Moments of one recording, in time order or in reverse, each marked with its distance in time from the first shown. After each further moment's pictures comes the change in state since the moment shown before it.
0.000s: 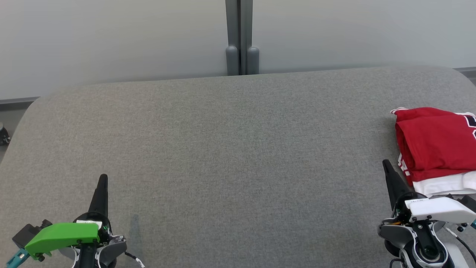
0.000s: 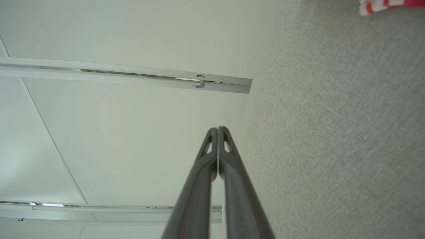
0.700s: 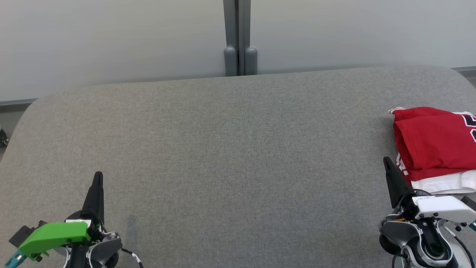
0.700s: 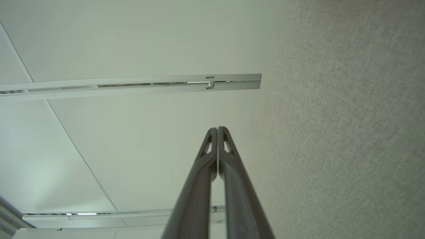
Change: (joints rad) left arm -0.012 -0.001 0.034 0.004 -0.123 -0.009 0.041; right arm -0.013 0.000 -0.017 0.007 0.137 0.000 0.042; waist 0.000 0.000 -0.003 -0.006
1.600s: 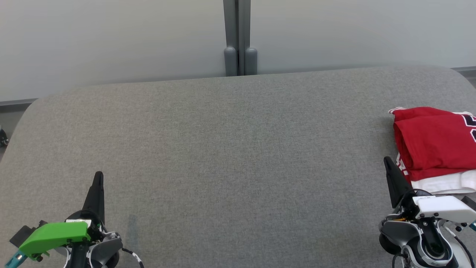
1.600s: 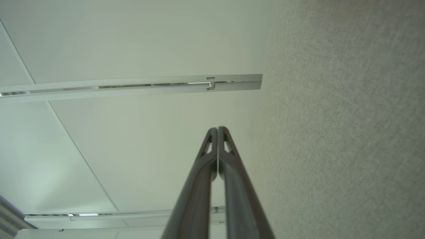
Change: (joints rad) left arm -0.002 -0.006 0.006 0.001 0.001 0.000 0.006; right arm -0.002 0.003 -0.006 0.001 0.001 0.000 0.002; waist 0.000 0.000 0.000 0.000
